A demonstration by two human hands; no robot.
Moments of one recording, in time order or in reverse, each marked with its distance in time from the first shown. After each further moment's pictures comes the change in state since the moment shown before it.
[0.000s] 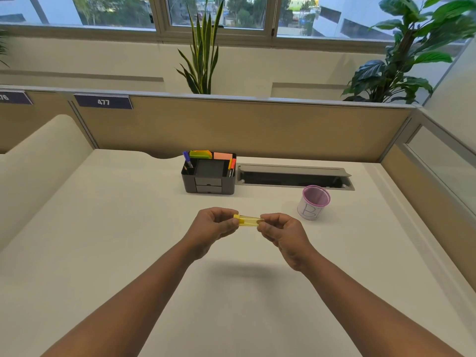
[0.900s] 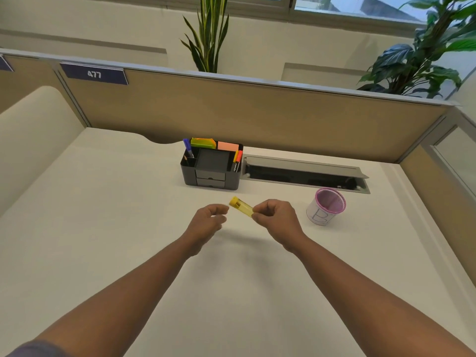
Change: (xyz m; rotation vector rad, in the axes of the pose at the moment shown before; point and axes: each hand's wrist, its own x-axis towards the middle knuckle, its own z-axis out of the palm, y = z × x) left_hand 0.079 -0.047 -0.034 0.147 0.095 -0.067; right_hand 0.092 0.001 0.022 -0.689 0.049 -0.099
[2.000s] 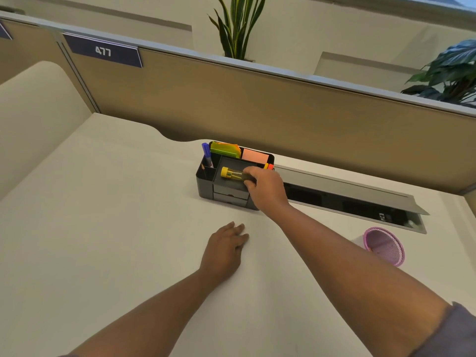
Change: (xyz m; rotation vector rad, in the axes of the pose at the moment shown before) left_hand 0.090 -0.070 0.000 0.851 0.124 0.397; right_hand 0.188 -0.050 0.090 -0.434 0.056 -0.455
